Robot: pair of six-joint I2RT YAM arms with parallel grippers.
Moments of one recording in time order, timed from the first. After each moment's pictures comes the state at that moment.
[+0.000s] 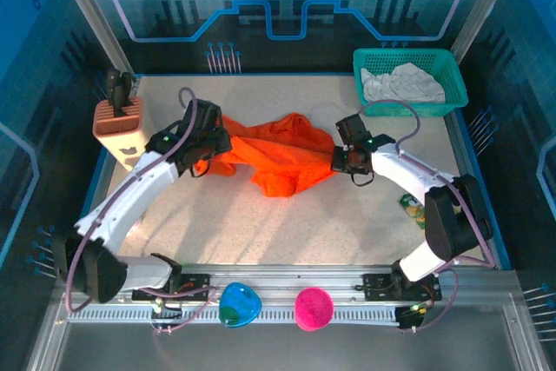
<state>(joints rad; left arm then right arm) -0.38 1.27 1.16 -0.76 -0.16 -0.64 0.38 1.57 1.05 -0.63 0.10 0.53</state>
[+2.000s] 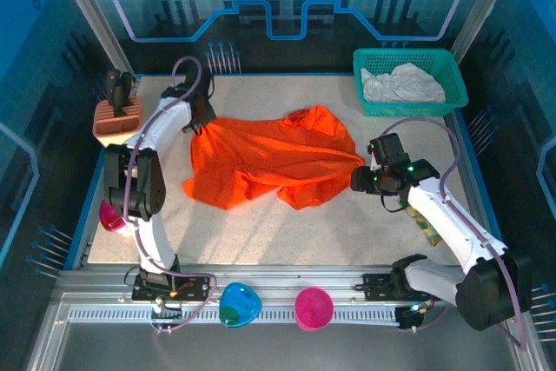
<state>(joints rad) -0.11 1.91 1.64 -0.81 -0.30 -0.58 0.30 1.12 0.86 -0.83 -0.02 0.41</state>
